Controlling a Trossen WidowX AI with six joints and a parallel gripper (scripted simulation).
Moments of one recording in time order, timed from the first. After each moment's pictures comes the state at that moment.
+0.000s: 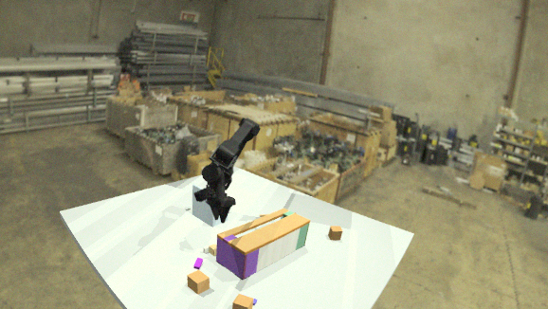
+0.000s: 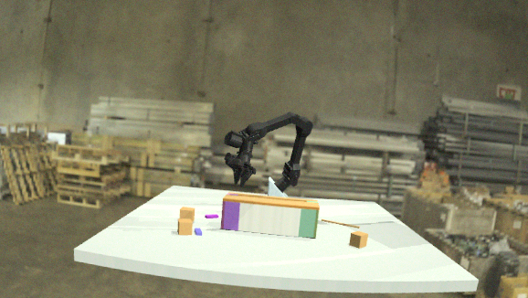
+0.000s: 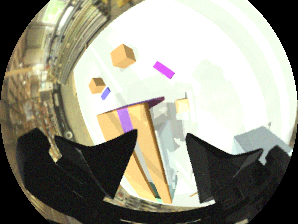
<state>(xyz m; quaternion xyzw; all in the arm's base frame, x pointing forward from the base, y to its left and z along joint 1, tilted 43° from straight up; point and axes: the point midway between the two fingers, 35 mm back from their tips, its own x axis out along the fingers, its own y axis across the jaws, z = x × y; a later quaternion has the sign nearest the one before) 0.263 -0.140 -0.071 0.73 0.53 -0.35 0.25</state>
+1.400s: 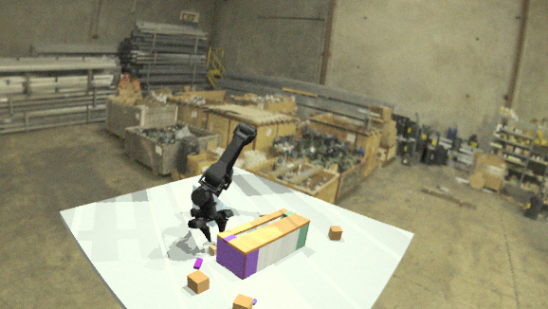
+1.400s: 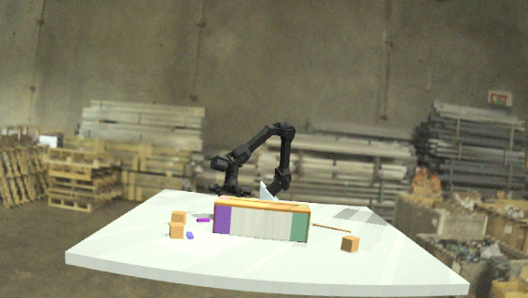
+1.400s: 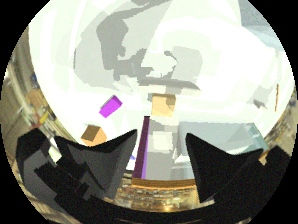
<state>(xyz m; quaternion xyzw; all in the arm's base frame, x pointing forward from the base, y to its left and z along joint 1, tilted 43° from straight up) 0.242 -0.092 -0.140 0.75 0.24 -0.55 -0.27</state>
